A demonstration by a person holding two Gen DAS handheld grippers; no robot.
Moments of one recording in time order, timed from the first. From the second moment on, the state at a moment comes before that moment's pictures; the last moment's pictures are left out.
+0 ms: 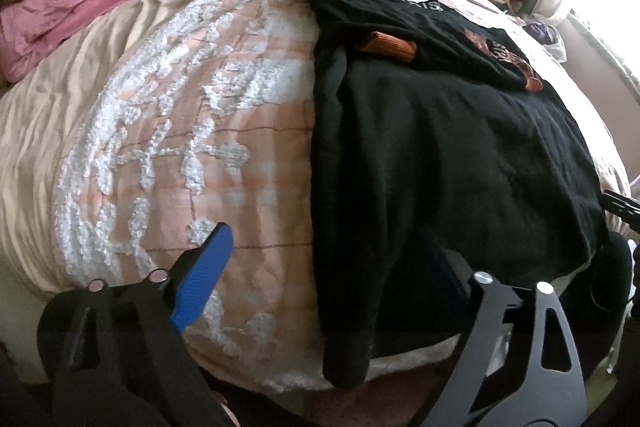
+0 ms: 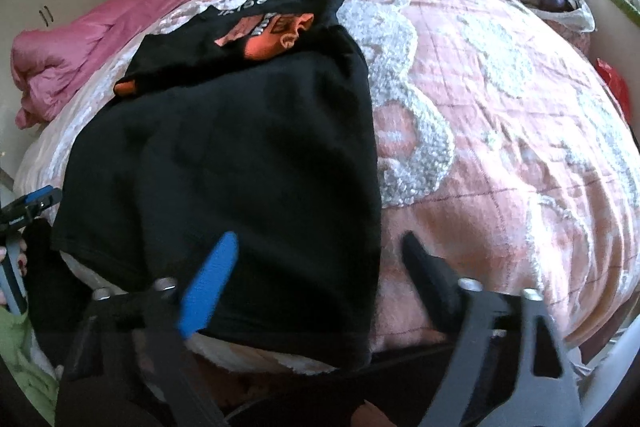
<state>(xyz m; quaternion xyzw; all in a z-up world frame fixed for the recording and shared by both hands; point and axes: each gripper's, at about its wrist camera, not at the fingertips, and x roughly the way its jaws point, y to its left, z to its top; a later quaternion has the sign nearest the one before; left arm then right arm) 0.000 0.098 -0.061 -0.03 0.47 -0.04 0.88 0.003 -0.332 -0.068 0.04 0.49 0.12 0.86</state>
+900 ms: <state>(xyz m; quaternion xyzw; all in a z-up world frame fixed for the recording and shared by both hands) -0.010 0.096 -0.083 -0.07 0.51 -0.08 0.85 0.003 -0.339 -0.078 0.05 0.49 0.13 0.86</state>
